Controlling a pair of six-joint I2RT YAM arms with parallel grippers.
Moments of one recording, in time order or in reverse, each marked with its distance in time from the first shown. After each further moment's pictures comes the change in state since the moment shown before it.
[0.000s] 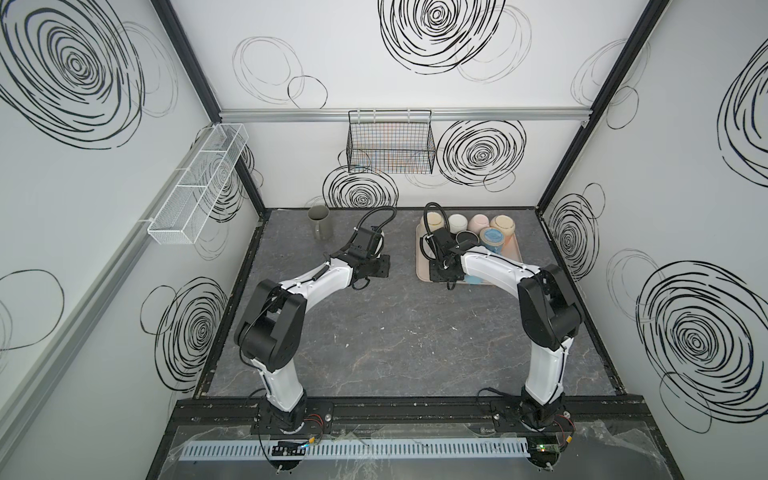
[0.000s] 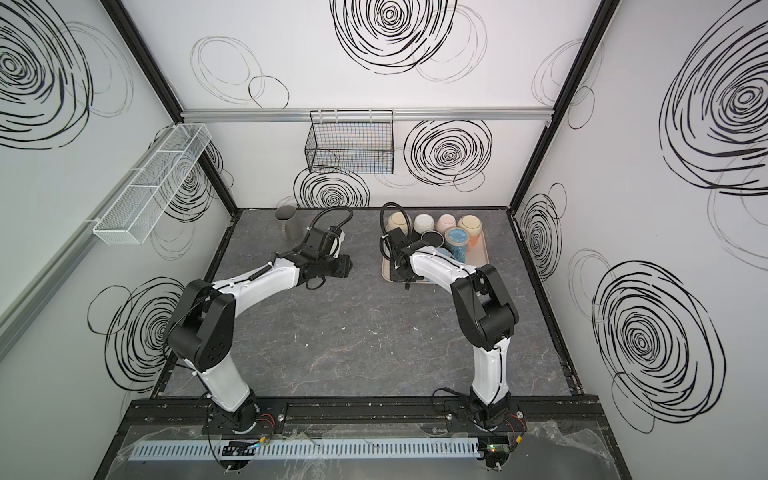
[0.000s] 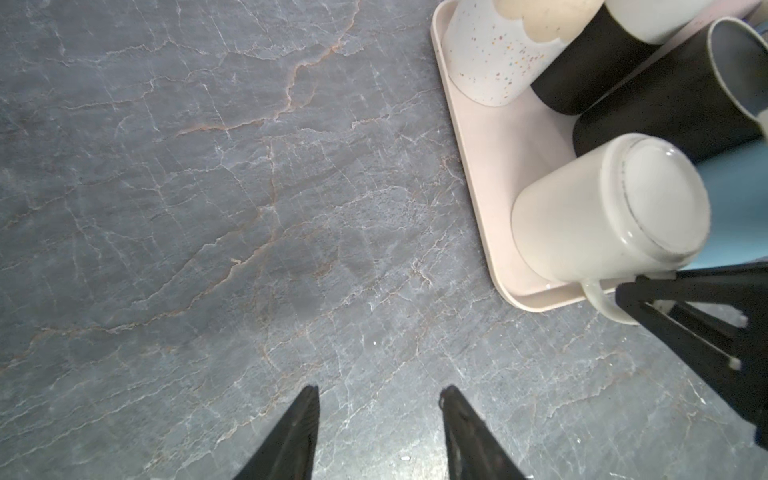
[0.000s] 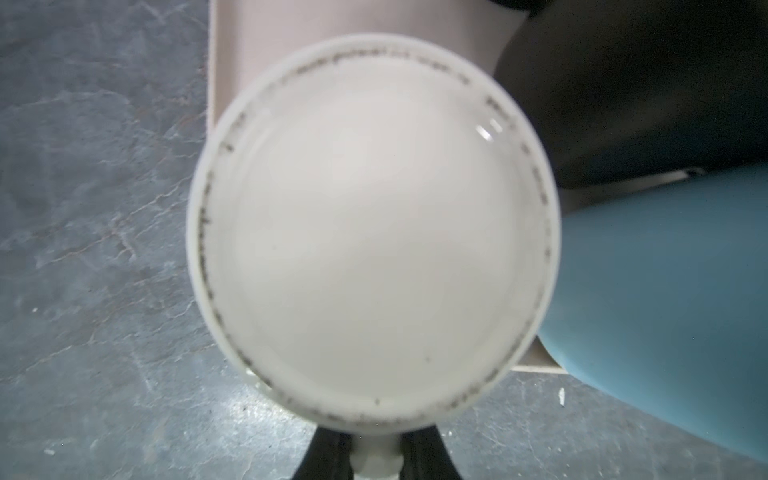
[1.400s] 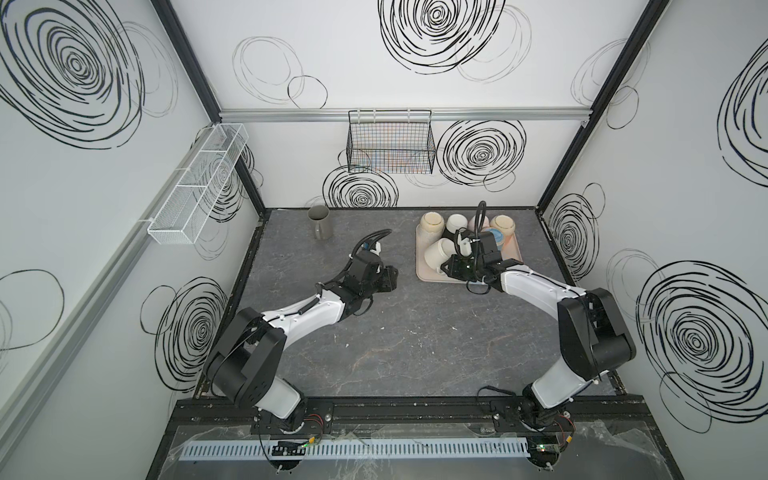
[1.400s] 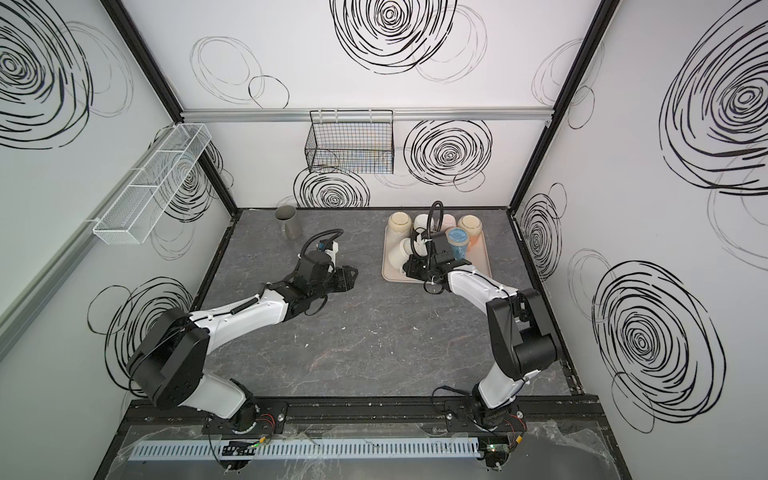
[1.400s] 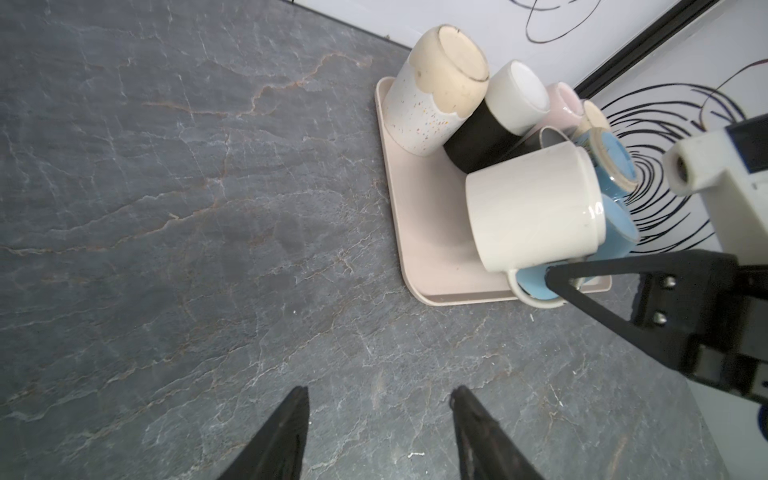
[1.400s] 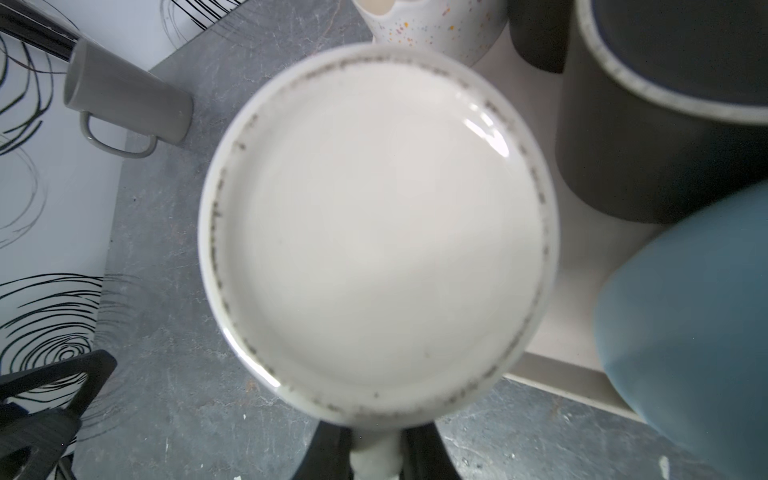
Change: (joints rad) left arm -0.105 -0.247 -0.326 0.357 -0.056 -0.292; right arm -0.208 -0.302 -0.393 0.502 -0.500 0.047
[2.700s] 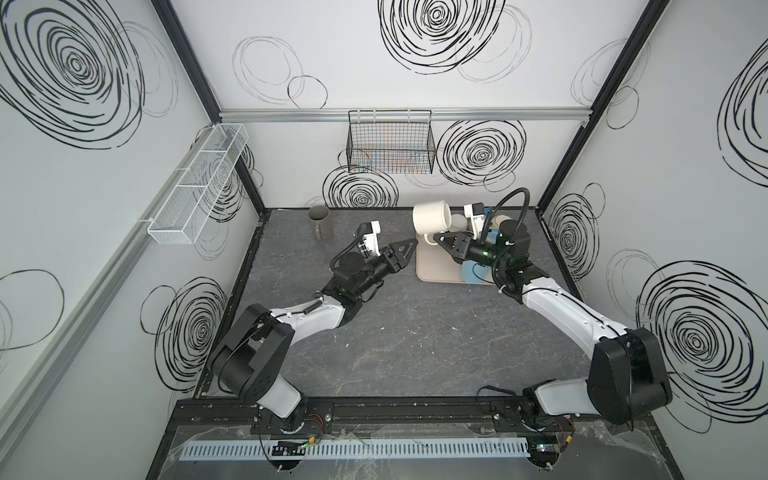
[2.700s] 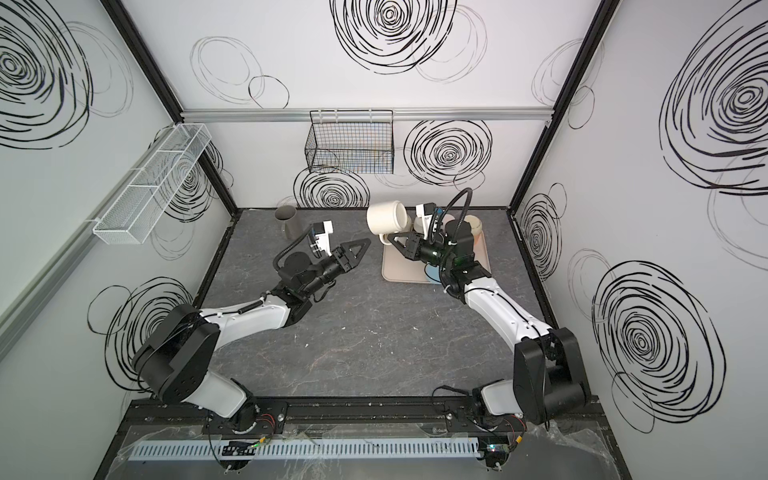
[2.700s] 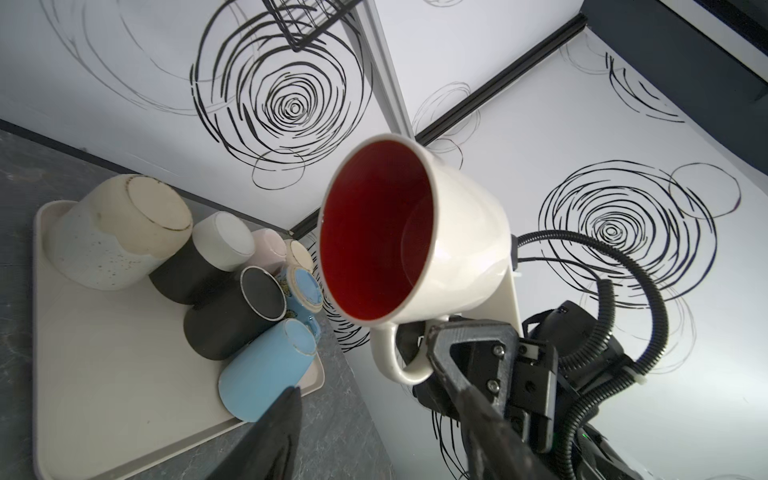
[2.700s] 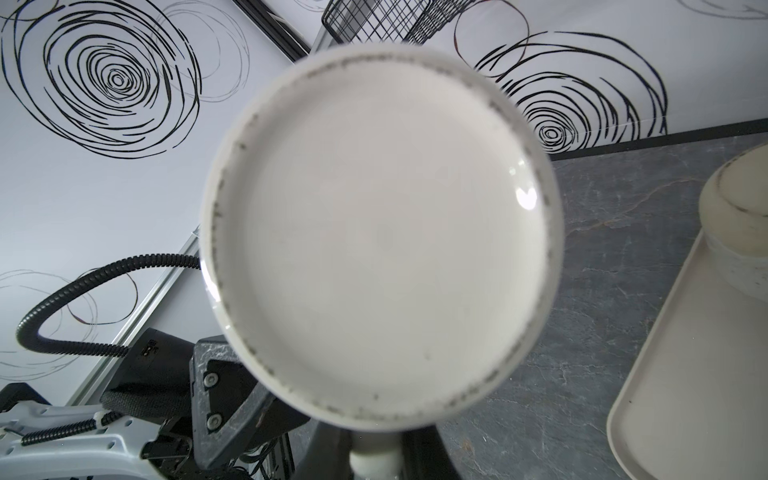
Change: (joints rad) left arm -0.001 0.060 -0.082 0.865 0.315 -0.429; right arm -0.009 -0.238 -0.058 0.468 -0.418 0.181
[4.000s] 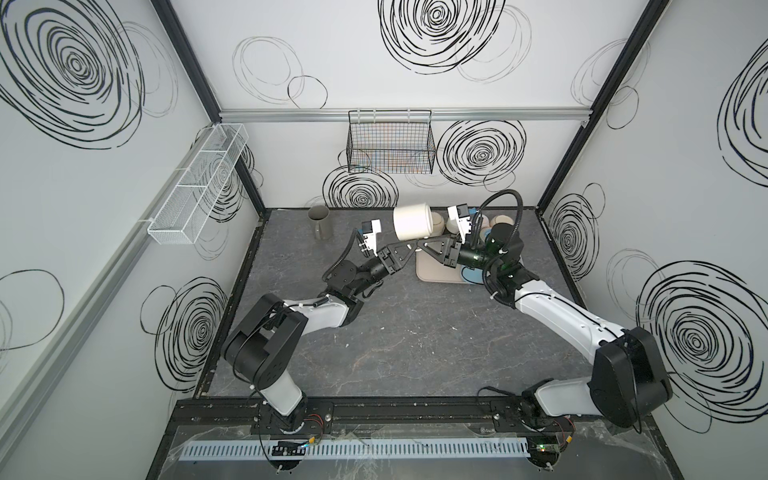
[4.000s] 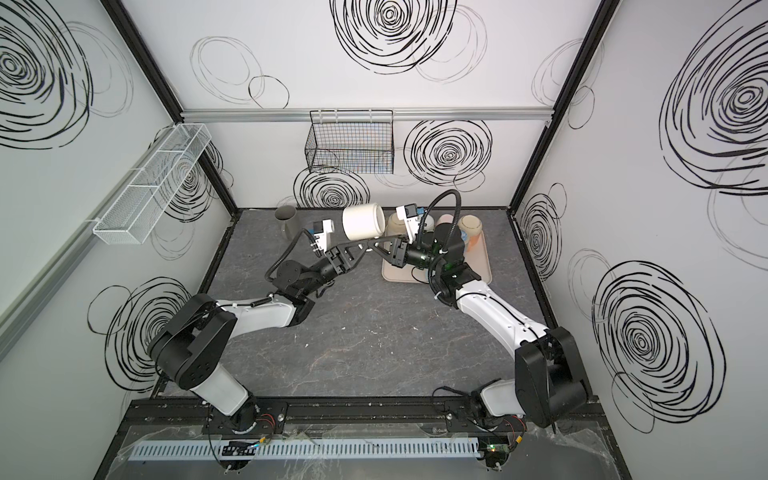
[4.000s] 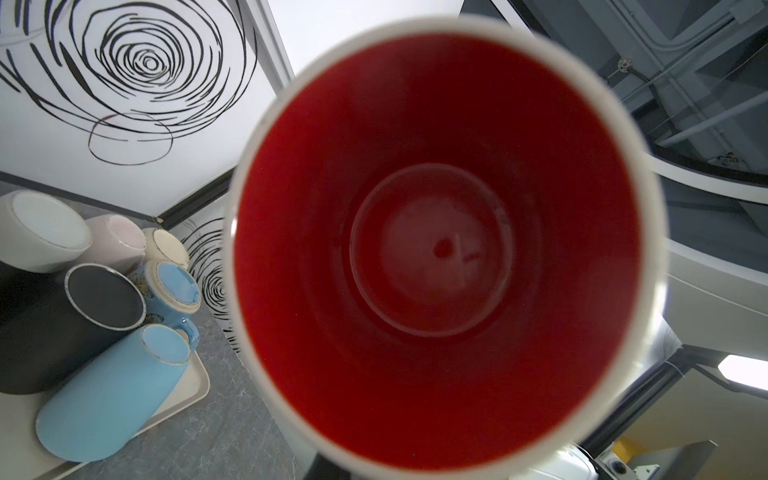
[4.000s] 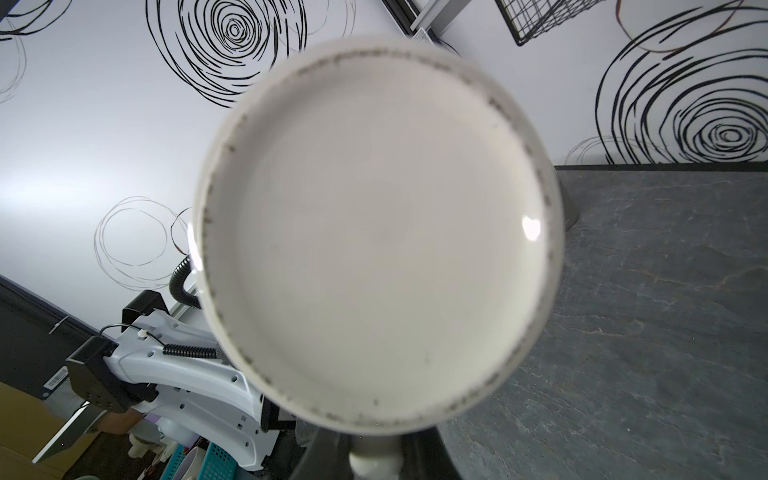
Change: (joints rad) left arm 0.029 0.087 -0.032 0.412 0.195 -0.249; right arm 0.105 -0.003 0.000 0.137 -0.090 0.028
